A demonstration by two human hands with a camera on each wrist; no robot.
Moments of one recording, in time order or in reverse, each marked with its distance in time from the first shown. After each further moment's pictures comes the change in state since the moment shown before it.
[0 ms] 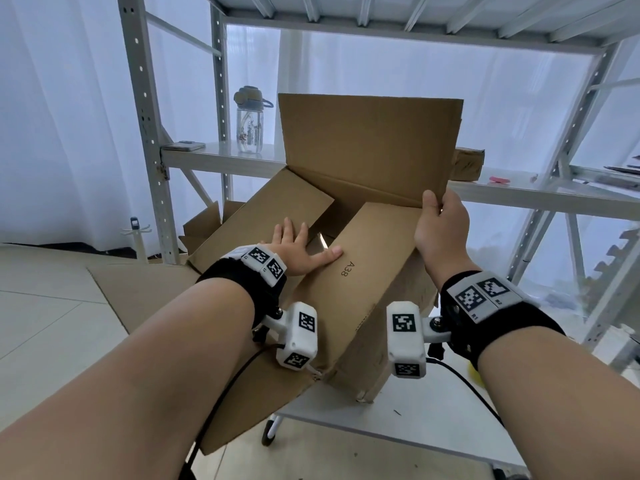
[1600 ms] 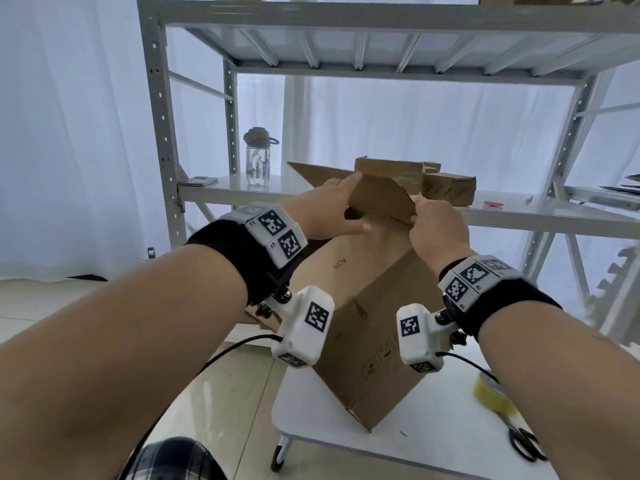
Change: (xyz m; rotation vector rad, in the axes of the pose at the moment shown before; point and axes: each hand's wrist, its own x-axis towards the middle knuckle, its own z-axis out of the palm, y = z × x) left_hand -0.073 0.064 -0.100 0.082 0.304 0.470; right_hand 0.020 -0.046 -0.032 -0.717 -0.285 -0.254
